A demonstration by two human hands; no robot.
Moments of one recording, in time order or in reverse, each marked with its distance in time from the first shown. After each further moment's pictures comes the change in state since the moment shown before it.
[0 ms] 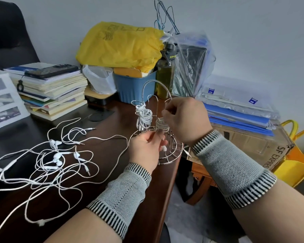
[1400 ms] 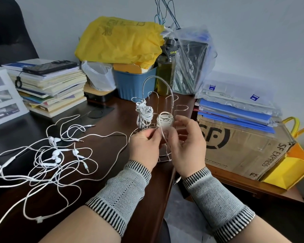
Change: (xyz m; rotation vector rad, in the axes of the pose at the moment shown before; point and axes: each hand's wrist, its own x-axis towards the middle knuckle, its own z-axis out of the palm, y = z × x) left_hand -0.006 0.002 -0.001 0.062 0.013 0.109; right_hand -0.066 0.031 0.058 0.460 0.369 0.069
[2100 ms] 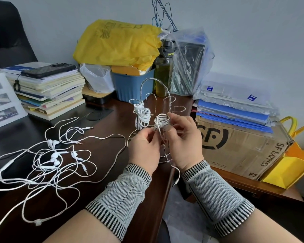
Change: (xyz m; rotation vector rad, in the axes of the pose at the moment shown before) left_hand 0.008 -0.015 -0.001 0.232 0.000 0.138; right_hand 0.016 -0.008 0.002 0.158 -0.069 0.202
